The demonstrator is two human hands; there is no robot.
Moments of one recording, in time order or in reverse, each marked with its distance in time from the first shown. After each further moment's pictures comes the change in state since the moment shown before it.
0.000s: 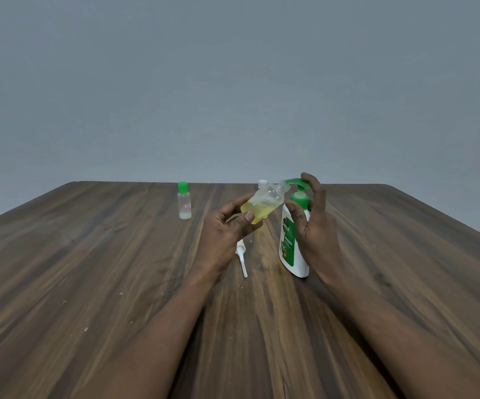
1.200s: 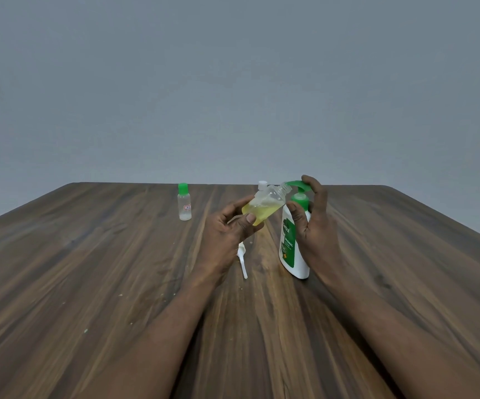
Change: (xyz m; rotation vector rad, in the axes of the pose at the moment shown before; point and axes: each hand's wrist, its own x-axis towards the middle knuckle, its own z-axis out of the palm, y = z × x) left_hand 0.003 -0.007 -0.001 -0.011 0.002 0.002; right_hand 0.001 -0.002 -0.001 -0.009 0.016 0.004
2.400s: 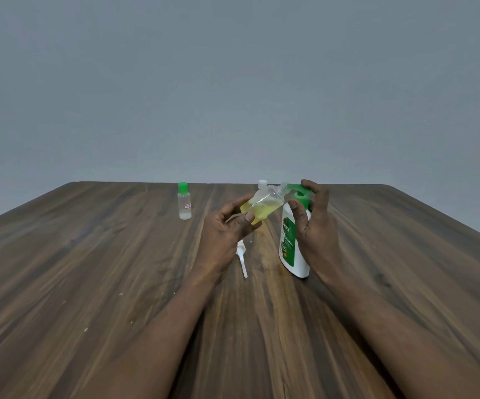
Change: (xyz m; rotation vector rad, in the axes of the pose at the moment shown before) left_hand -0.002 0.002 0.000 0.022 0.018 0.019; right_hand 0.000 0.003 0.002 -0.021 0.028 0.023
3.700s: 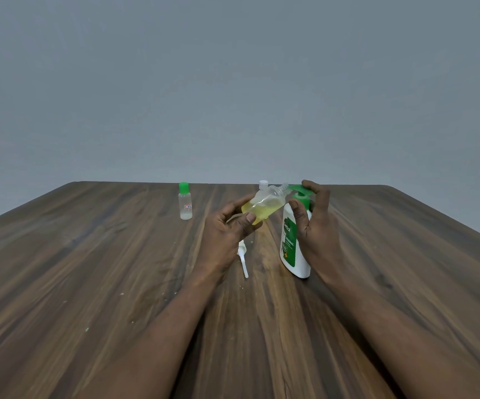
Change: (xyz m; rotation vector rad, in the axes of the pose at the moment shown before) left_hand 0.001 0.000 0.001 0.005 0.003 0.011; right_hand 0.000 0.001 0.000 -0.002 -0.015 -0.007
